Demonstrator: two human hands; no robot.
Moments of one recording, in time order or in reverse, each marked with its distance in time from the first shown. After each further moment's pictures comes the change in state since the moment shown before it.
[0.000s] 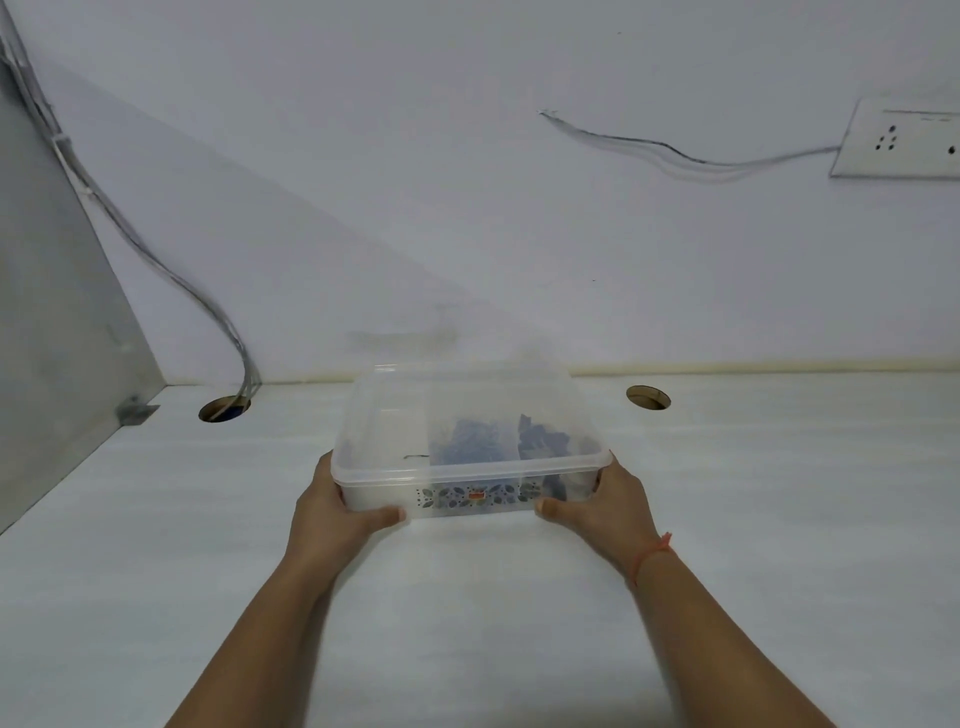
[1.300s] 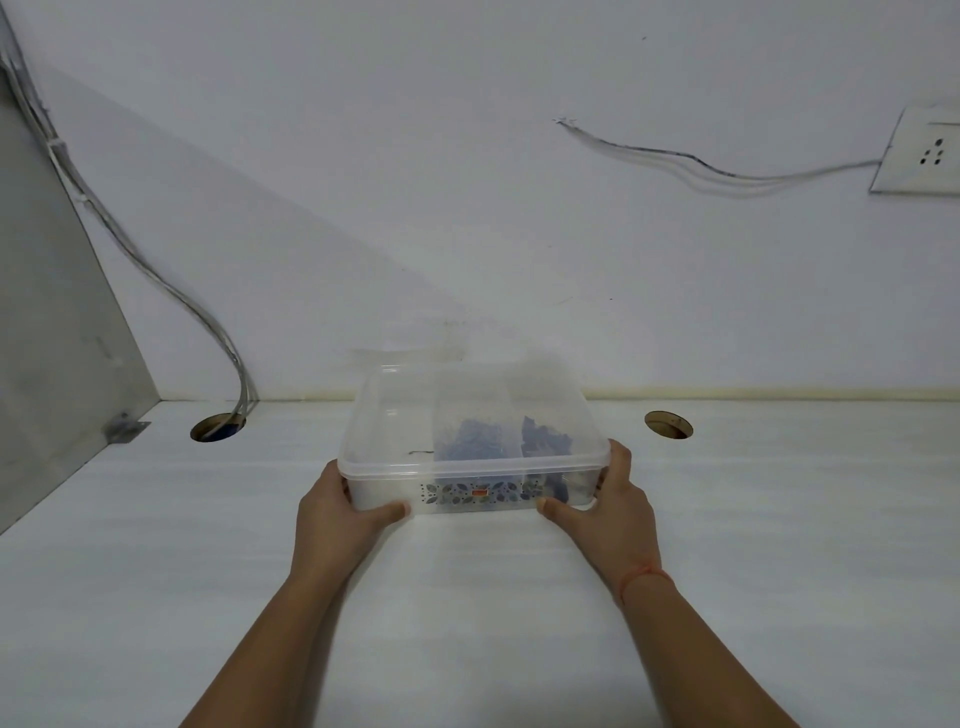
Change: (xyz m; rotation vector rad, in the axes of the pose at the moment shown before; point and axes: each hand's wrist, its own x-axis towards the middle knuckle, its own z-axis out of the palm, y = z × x) left_hand 0.037 0.006 0.020 0.040 0.114 0.060; right_hand 0.037 0.001 0.018 -0.141 0.153 -0.136
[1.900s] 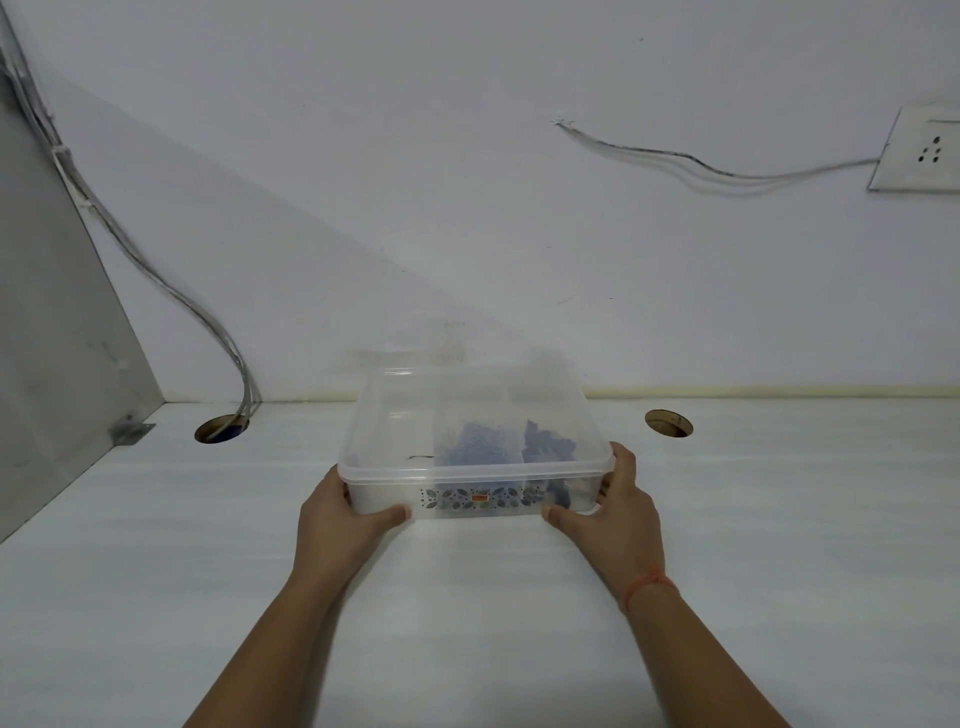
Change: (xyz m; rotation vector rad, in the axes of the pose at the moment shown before) left_hand -0.003 -0.002 -0.001 -0.020 -0.006 0.017; right_hand -0.006 0.002 -0.001 0.016 0.046 0.001
